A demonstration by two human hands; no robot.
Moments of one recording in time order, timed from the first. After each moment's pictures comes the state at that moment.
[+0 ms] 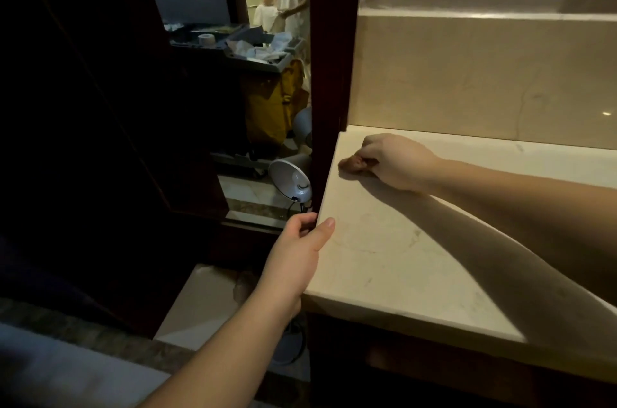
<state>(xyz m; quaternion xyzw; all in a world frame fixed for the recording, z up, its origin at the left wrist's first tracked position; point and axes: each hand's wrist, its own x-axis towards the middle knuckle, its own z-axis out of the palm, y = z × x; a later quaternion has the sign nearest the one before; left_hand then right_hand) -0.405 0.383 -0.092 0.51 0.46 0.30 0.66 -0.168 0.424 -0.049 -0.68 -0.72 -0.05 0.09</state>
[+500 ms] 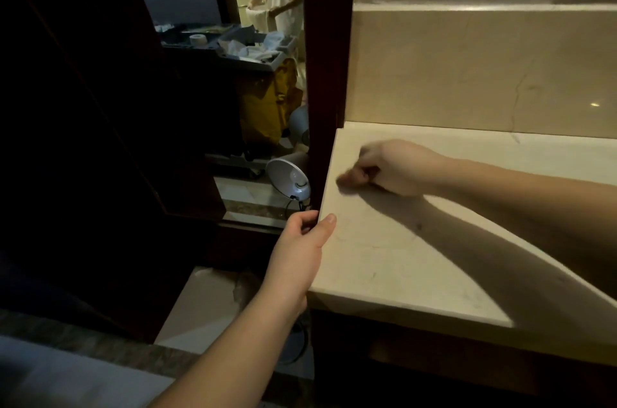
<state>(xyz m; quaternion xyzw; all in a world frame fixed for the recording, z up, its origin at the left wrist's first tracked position) -0.404 0.384 -0.099 0.51 0.47 0.31 0.65 -0.194 0.392 -0.029 -0.66 -0.75 0.02 0.07</state>
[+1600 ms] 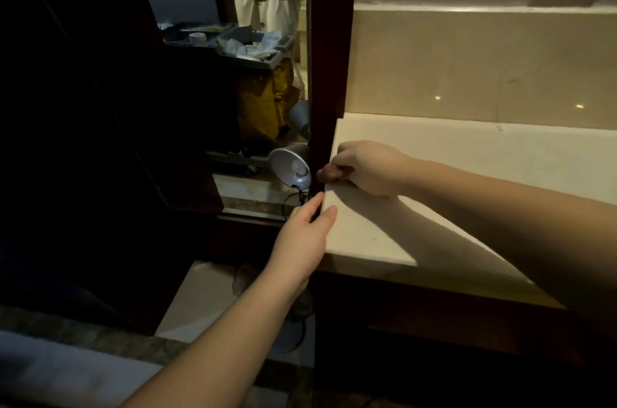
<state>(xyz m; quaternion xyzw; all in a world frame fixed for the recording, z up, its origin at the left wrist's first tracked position) -0.430 0.361 -0.087 0.62 0.44 0.27 0.59 -0.249 0.378 -0.034 -0.66 -0.74 -0.01 0.08</state>
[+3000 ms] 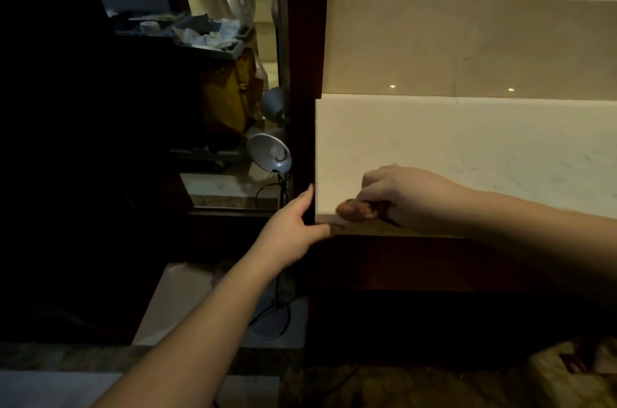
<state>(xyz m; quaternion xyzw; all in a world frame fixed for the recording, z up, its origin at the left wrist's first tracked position) -0.471 0.377 -0.120 0.79 0.31 0.15 0.51 -0.301 0.256 -0.021 -0.67 -0.74 0.05 0.01</state>
